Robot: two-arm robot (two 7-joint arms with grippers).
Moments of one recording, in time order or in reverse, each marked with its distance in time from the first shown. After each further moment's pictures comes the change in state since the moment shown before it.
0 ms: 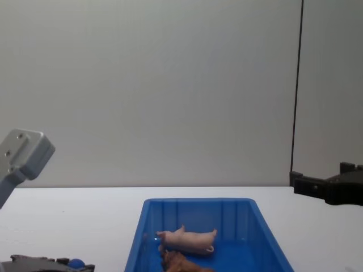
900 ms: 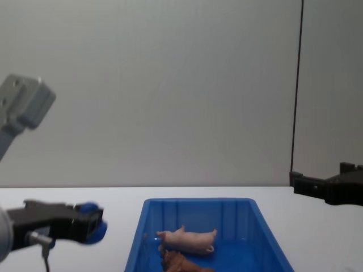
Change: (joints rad) left arm -0.006 0.010 -0.017 -0.063 0.067 -0.110 -0.050; right arm 0.000 0.000 0.000 0.000 0.000 0.000 0.000
